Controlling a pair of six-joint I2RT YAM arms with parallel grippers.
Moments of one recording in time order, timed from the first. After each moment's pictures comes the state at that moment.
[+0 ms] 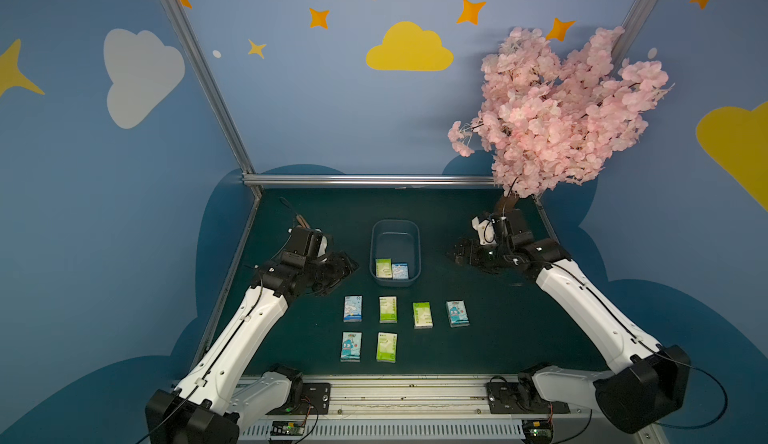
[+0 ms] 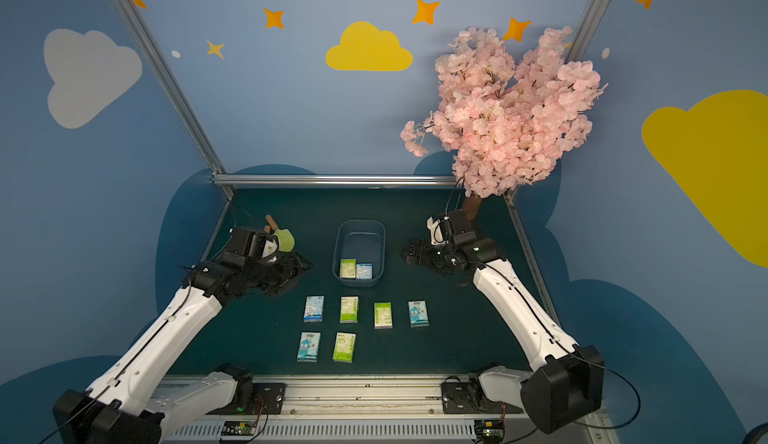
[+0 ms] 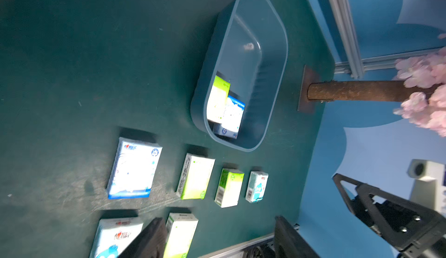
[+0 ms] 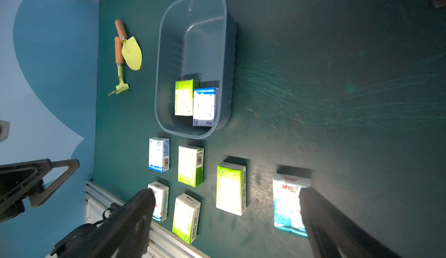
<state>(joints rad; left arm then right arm) -0.25 1.09 0.97 -0.78 0.42 -0.88 0.45 1.30 1.18 -0.79 -0.29 0.53</state>
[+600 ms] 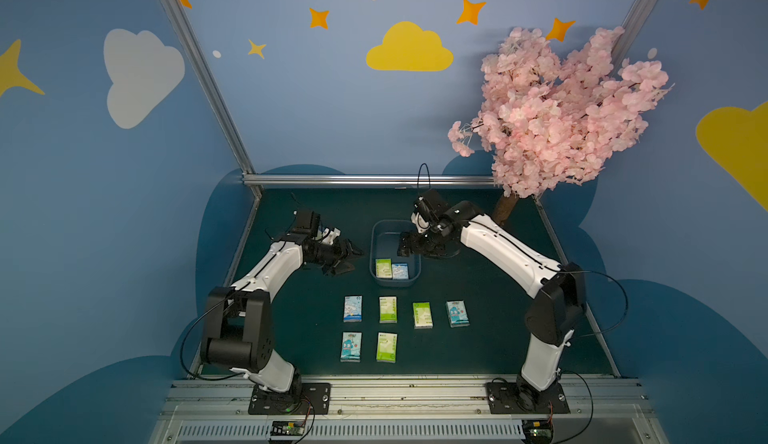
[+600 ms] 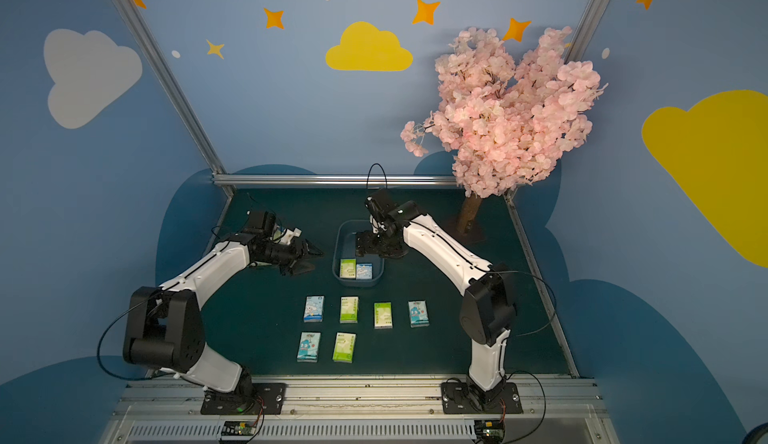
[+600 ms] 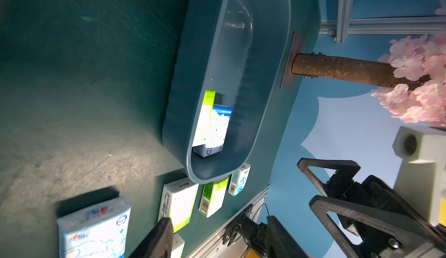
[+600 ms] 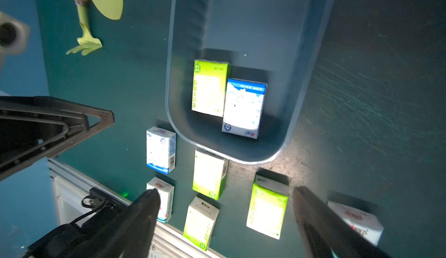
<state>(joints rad) -0.09 1.61 1.10 -0.63 0.82 -0.64 0.72 1.94 1.86 -1.11 -0.19 0.53</state>
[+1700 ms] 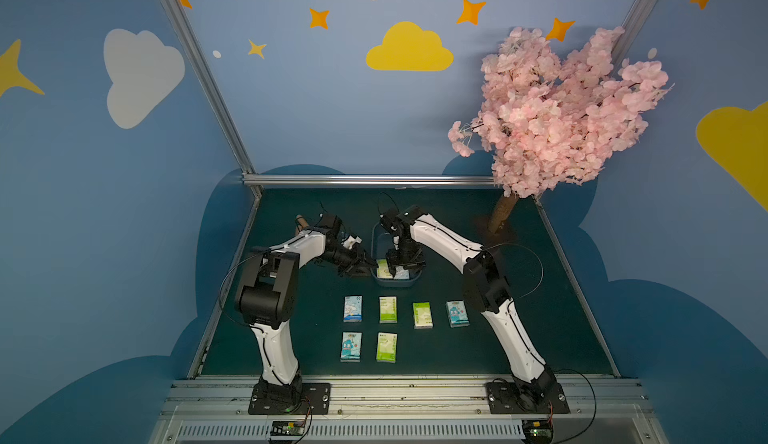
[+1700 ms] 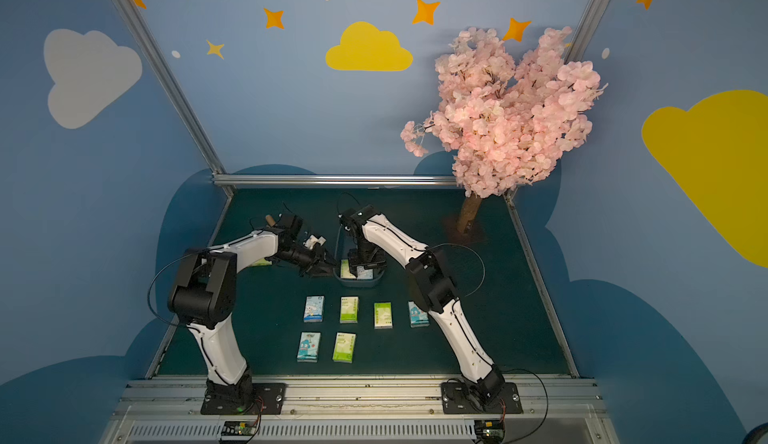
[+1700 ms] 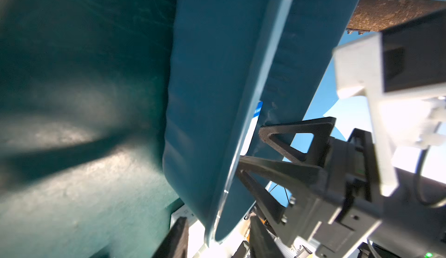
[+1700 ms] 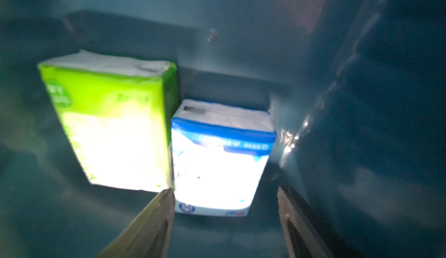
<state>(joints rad) -0.18 1.91 1.23 -0.66 0.89 -0.49 0.77 2.43 2.22 -1.38 -0.09 0.50</state>
